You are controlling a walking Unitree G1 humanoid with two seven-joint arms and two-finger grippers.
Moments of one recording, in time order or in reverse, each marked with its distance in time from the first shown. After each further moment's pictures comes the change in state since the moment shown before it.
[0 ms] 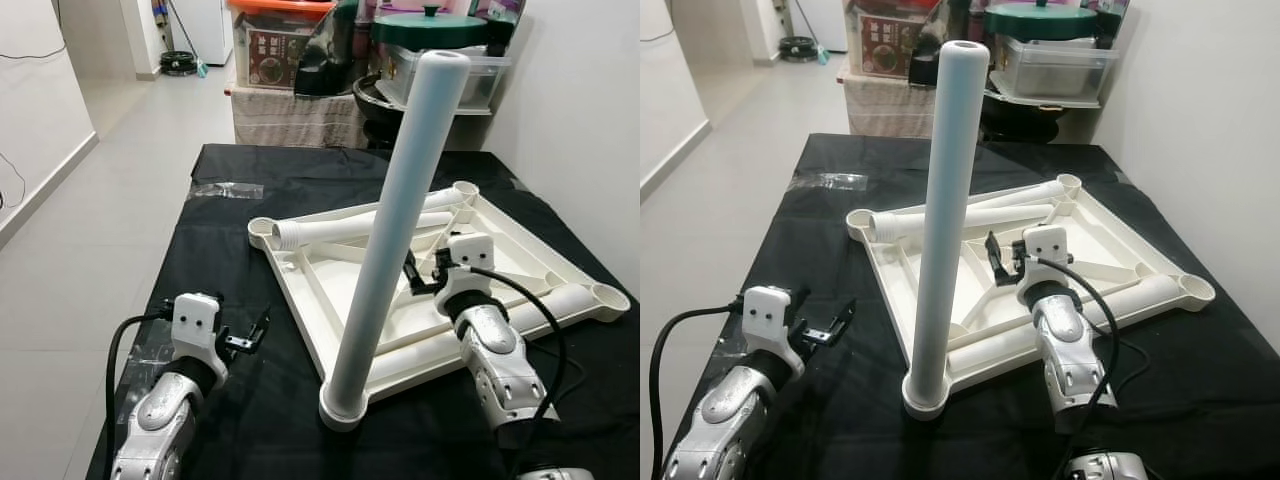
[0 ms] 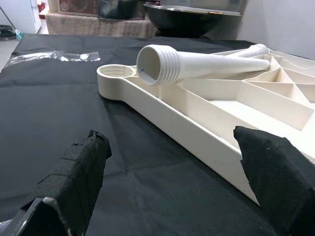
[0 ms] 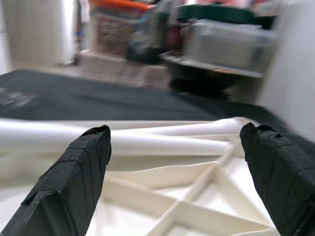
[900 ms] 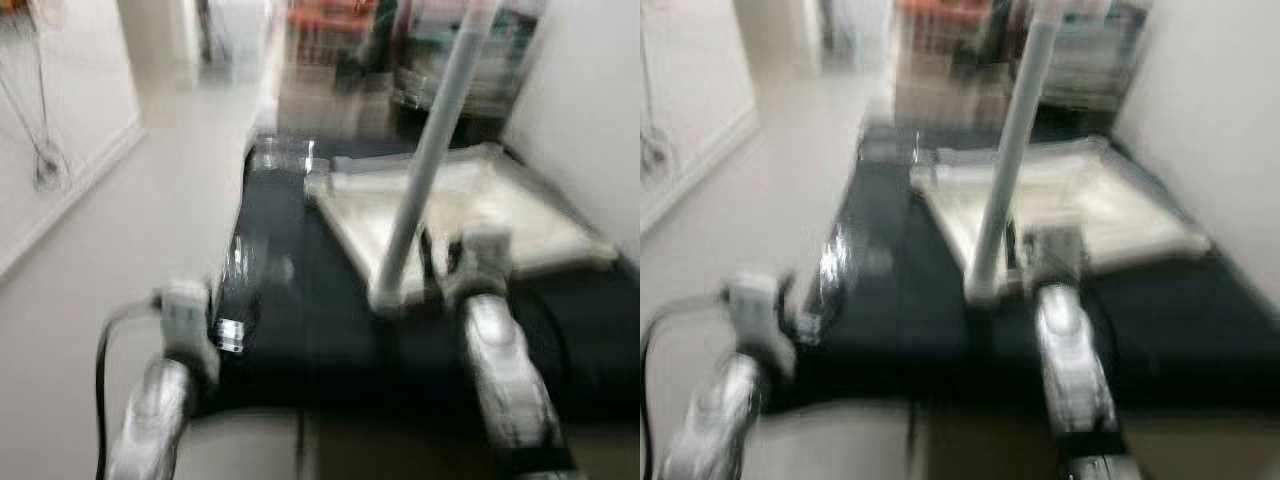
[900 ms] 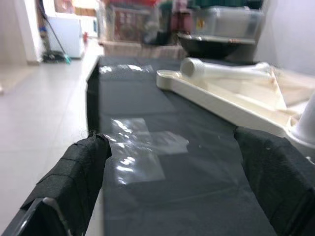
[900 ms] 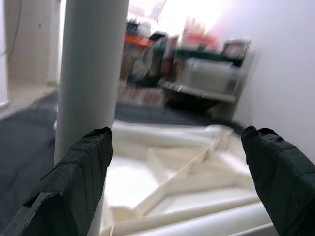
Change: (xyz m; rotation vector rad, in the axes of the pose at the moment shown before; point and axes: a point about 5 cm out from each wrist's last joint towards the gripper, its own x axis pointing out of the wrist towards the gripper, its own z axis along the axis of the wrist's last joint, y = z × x) left arm -0.001 0.005 0.010 0.014 -0.039 0.025; right arm -0.013 -0.002 0.010 -0.052 -0.017 -0.123
